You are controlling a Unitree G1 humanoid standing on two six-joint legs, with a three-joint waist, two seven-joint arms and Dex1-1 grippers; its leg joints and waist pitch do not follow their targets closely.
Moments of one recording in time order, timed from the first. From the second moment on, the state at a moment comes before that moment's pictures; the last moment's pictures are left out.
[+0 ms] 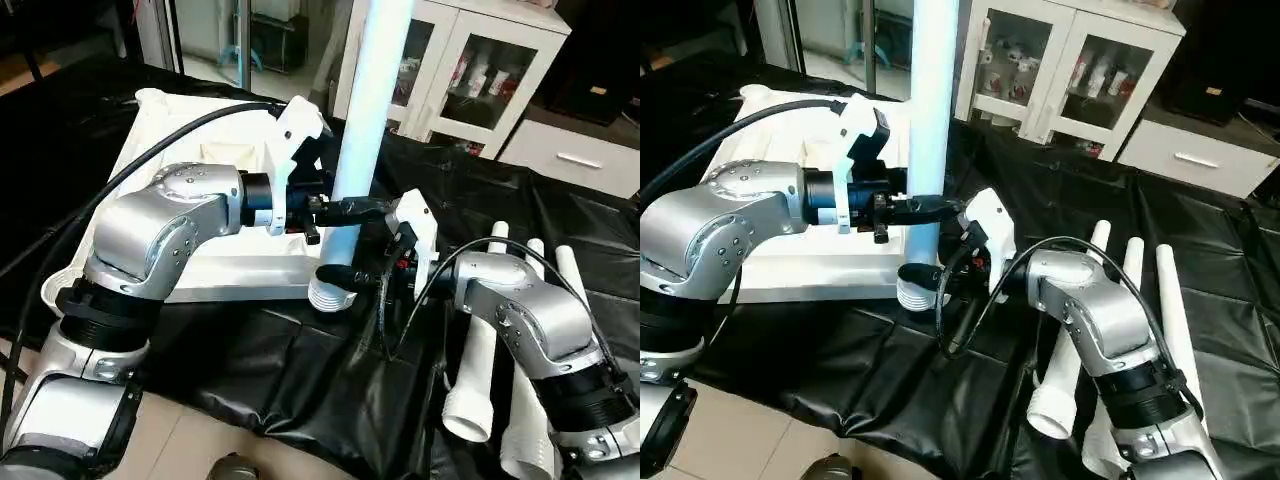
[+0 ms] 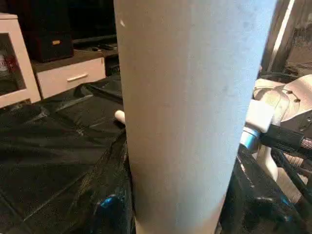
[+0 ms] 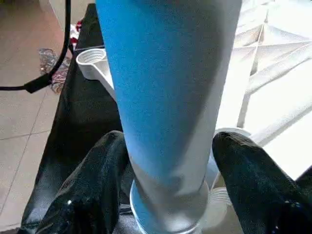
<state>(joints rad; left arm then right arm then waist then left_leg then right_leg) -0.79 0.42 -0.20 -0.04 -0.51 0.76 -0.88 -0.48 -0.36 0.22 -0.02 0.42 0.62 0.84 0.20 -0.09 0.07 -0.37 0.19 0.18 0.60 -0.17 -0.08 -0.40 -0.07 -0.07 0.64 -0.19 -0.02</state>
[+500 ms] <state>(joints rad) -0.77 0.40 -0.14 -0.04 -0.56 0.73 -0.97 -0.48 -0.33 0.16 -0.04 0.49 0.62 0.88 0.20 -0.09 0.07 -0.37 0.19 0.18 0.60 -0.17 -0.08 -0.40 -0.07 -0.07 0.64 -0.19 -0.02</state>
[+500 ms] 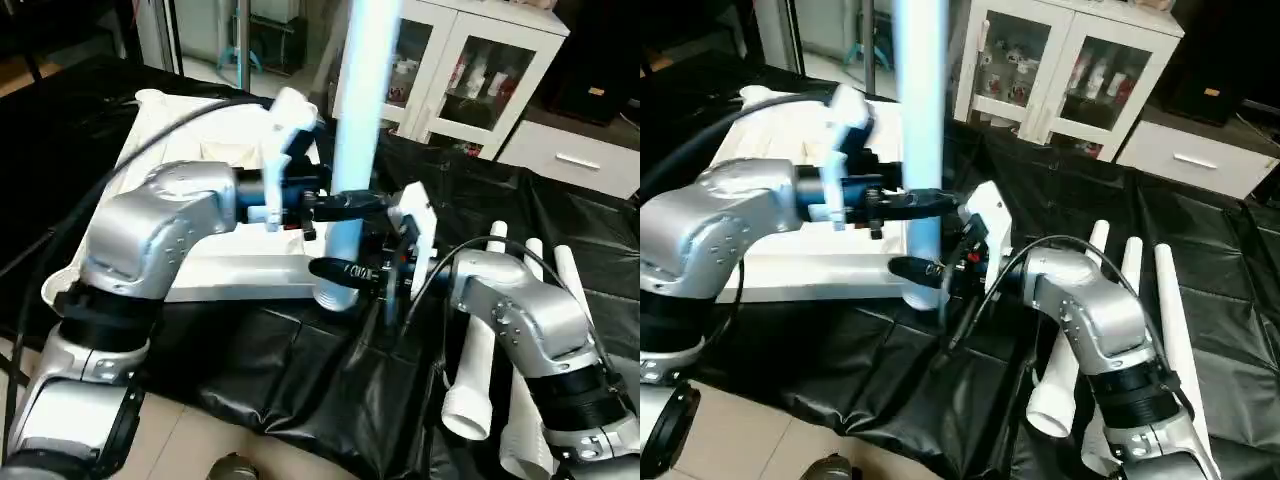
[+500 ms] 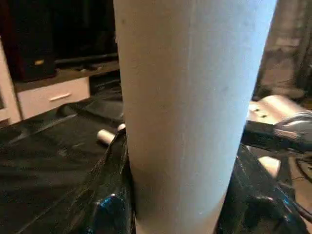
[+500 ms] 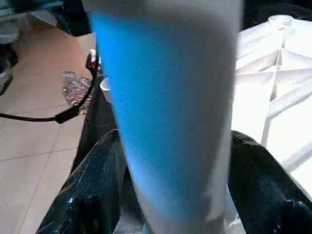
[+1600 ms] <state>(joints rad) -0.76 0.42 -0.16 -0.05 -0.59 0.72 -1.11 -0.44 -0.41 0.21 -0.10 0.50 0.65 0.98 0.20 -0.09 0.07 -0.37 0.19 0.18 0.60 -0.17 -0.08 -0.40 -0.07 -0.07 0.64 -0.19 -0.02</state>
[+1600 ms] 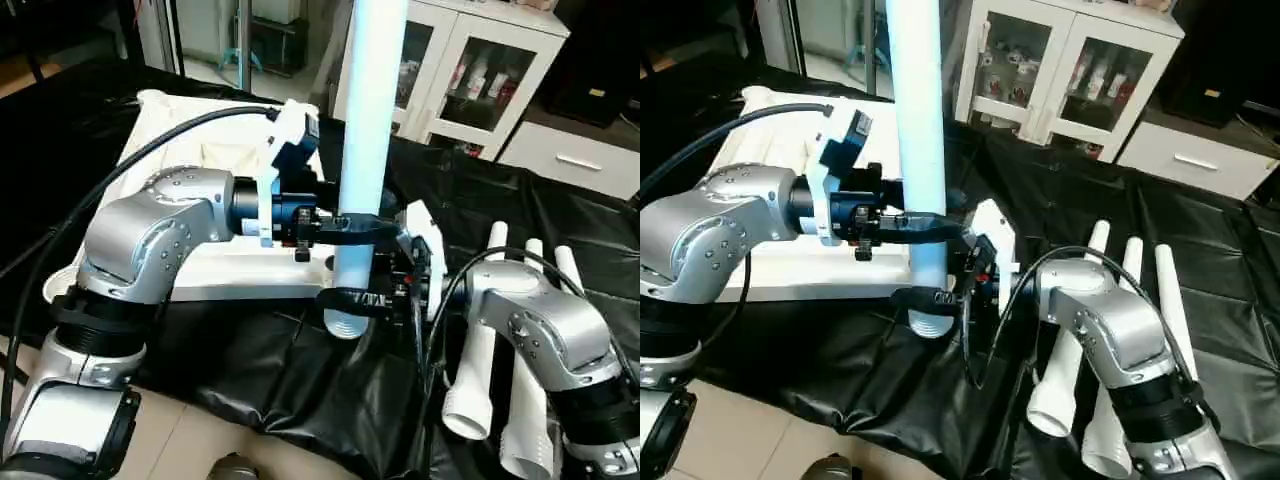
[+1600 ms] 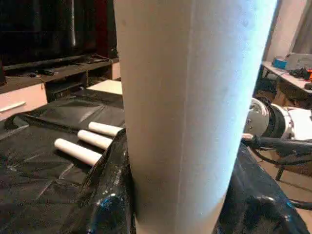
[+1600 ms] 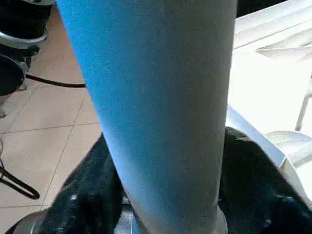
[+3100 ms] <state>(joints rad) -0.77 0.44 0.01 0.02 -0.66 0.75 -1.02 -0.45 -0.35 0.09 0.02 0.46 0.61 0.80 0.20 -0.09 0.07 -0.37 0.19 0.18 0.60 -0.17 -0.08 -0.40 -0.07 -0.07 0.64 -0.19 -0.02</state>
